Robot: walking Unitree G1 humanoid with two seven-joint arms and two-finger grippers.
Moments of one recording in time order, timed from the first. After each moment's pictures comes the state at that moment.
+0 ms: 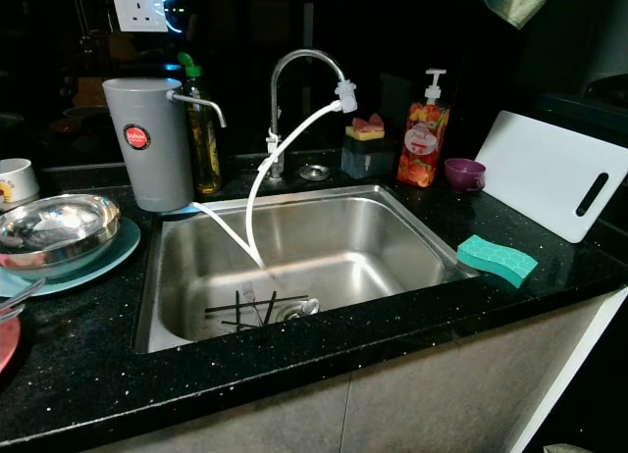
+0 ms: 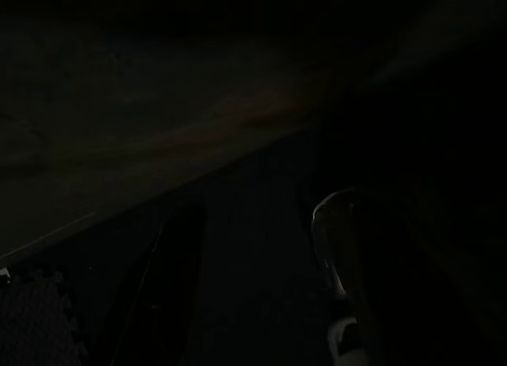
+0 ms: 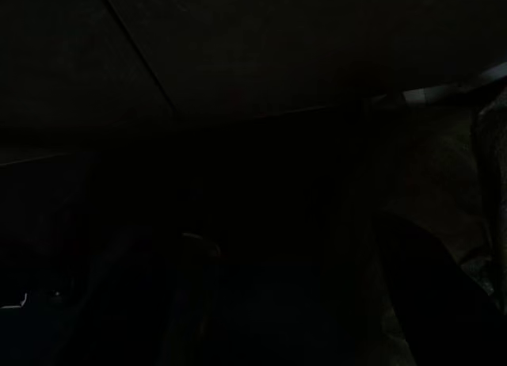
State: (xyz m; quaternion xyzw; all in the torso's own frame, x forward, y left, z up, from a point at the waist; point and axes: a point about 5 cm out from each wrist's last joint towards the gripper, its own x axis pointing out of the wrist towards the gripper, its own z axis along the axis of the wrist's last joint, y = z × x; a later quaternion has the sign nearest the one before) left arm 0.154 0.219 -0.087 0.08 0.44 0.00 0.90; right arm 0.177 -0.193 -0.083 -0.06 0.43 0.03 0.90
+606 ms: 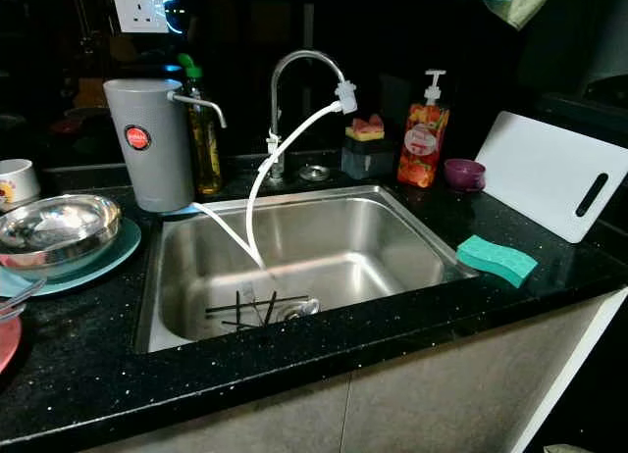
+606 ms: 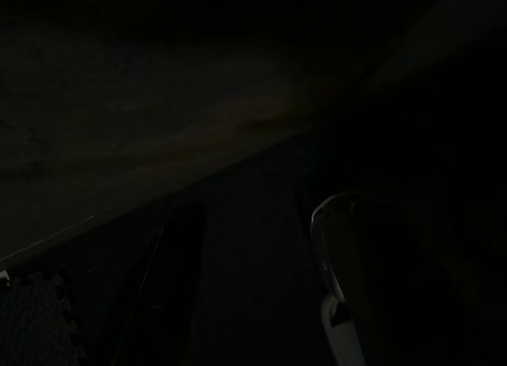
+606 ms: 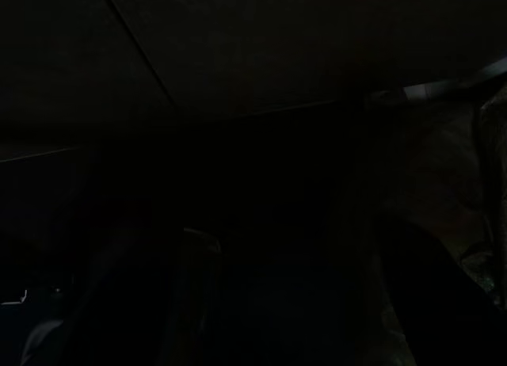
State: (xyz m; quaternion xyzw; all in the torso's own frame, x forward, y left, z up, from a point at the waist) left arm 0.156 0.217 -0.087 0.07 0.43 0.00 0.90; right arm 0.174 -0.194 -0.084 -0.06 0.44 0.02 0.90
